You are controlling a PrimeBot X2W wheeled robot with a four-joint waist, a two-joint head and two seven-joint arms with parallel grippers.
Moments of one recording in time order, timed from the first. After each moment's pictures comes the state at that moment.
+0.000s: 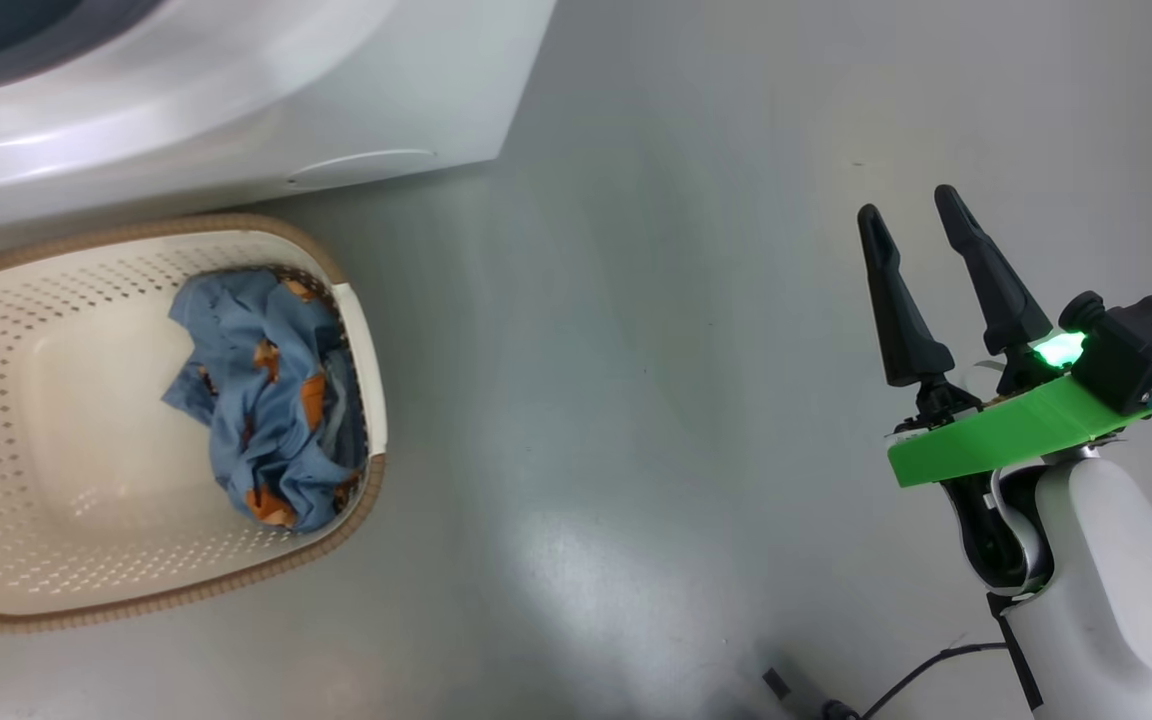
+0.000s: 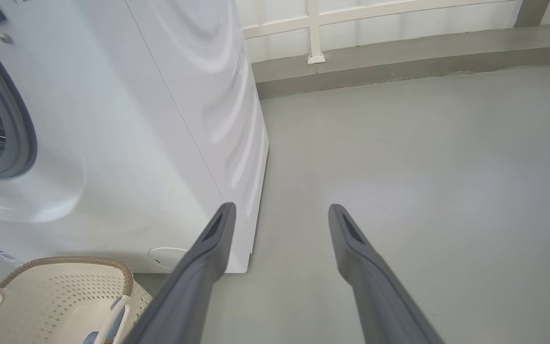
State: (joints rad) left arm -1.33 0.33 -0.16 0.90 -0.36 -0.12 -0.26; right arm -0.47 -0.18 0.20 0.23 0.45 0.12 -0.26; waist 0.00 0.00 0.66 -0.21
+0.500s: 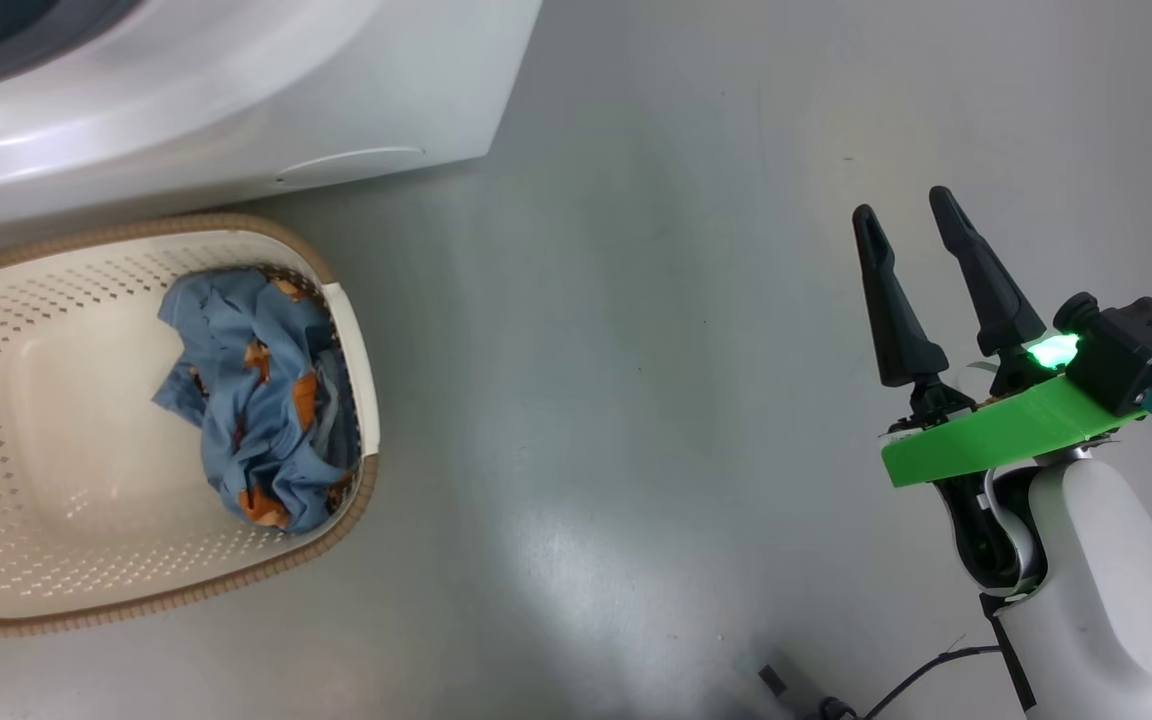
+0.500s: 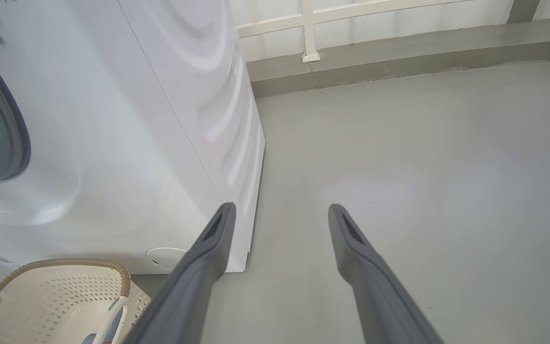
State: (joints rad) left arm -1.39 0.30 -0.21 1.24 -0.32 -0.13 -0.24; right arm -0.47 -0.17 0.20 0.23 0.45 0.12 -0.26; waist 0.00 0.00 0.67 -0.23
